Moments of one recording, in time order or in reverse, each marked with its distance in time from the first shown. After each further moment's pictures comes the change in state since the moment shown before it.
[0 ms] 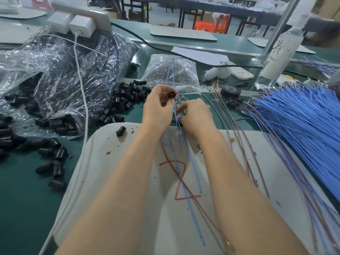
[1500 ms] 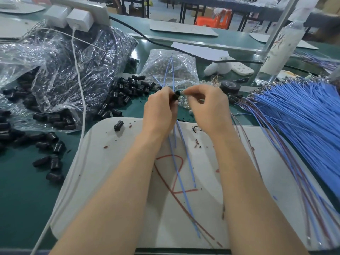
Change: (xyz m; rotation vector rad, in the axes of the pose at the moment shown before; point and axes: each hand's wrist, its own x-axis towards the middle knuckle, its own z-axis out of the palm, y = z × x) left_hand -0.011 0.002 0.006 0.569 0.039 0.170; right_hand -0.034 0.002 -0.030 0.446 0.311 -0.184
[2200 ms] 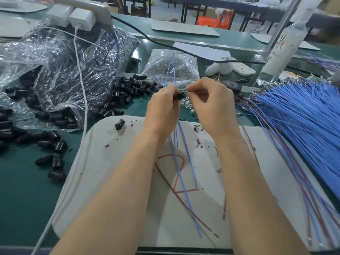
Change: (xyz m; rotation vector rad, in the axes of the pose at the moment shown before) left_hand 0.000 0.004 -0.003 -0.044 -0.042 0.088; right_hand -0.003 -0.006 -0.008 0.035 0.051 -0.112
